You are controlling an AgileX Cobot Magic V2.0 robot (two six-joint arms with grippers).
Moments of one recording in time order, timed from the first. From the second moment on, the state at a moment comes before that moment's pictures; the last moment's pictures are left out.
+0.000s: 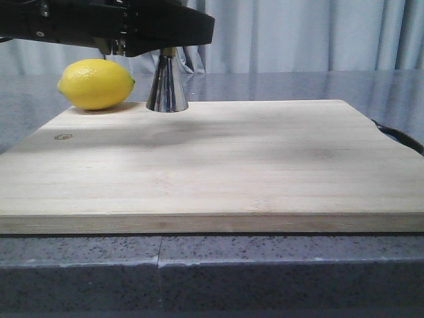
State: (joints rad) left arm -0.32 1.72 -1.02 -1.76 1.16 2.24; right arm 0.82 1.41 -1.28 -1.04 0.44 -0.45
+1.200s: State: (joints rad) left arm -0.32 1.72 -1.02 -1.76 1.16 2.24; right arm 0.82 1.41 -1.28 -0.99 0.44 -0.37
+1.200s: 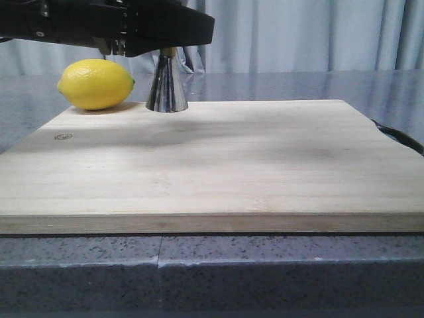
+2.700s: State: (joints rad) left arm -0.32 1.72 -1.02 -1.76 1.16 2.24; right arm 0.08 1.39 -0.69 -1.01 -0.62 0.71
